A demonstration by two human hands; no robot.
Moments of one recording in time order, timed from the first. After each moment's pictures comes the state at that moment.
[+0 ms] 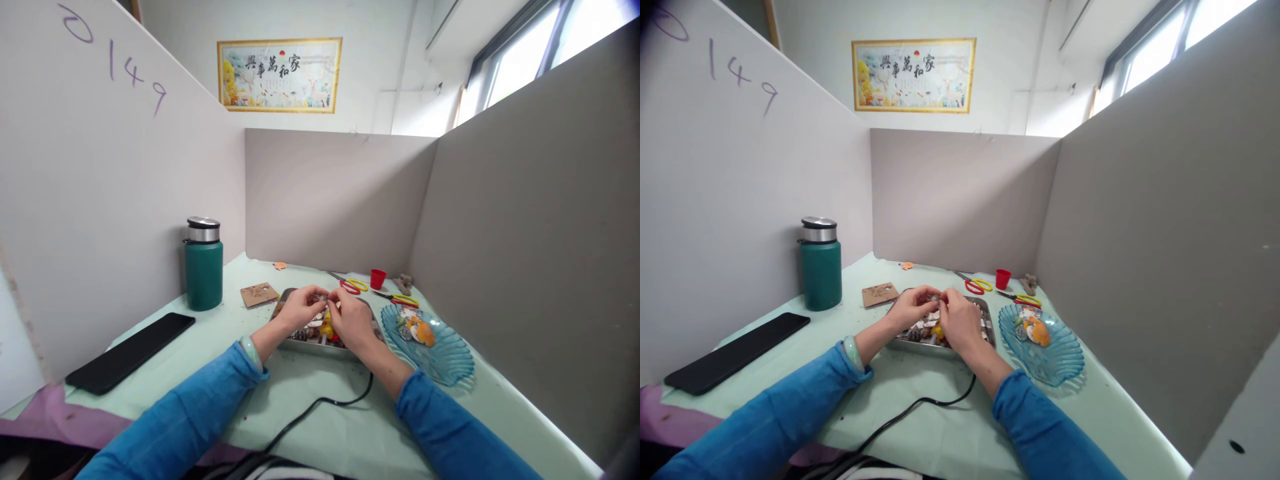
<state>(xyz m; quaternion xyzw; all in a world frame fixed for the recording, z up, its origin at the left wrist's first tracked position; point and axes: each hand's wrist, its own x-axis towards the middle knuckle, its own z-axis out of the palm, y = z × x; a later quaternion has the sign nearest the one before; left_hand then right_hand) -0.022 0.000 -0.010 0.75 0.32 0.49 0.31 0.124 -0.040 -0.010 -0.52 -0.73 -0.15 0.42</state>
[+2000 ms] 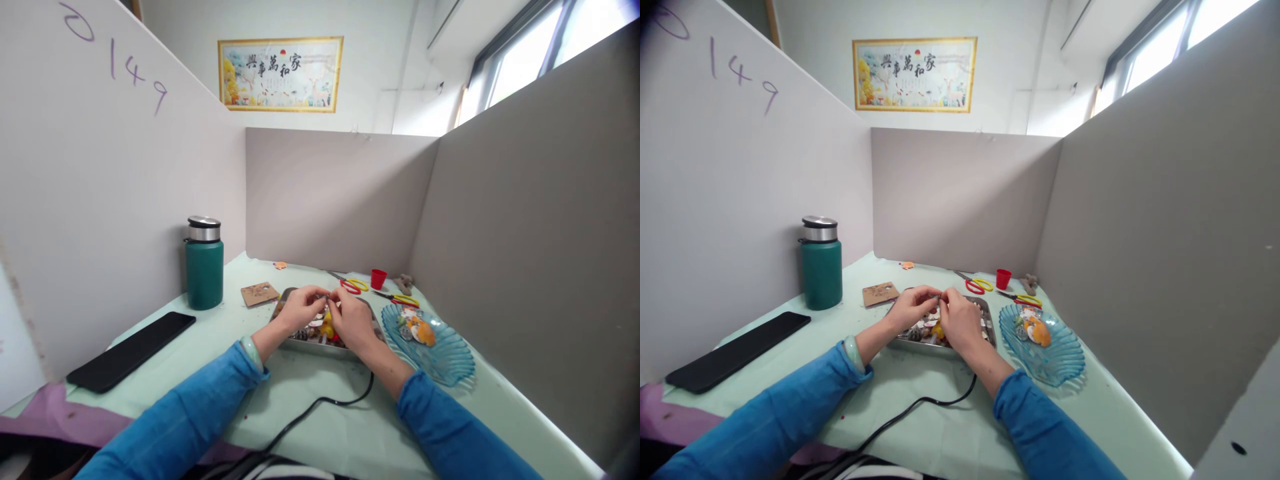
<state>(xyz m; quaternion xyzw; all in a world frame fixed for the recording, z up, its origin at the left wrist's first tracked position) -0.023 0.000 -0.011 0.78 0.33 0.47 0.24 0.123 -0.041 -0.008 -0.53 -0.73 -0.14 0.41</state>
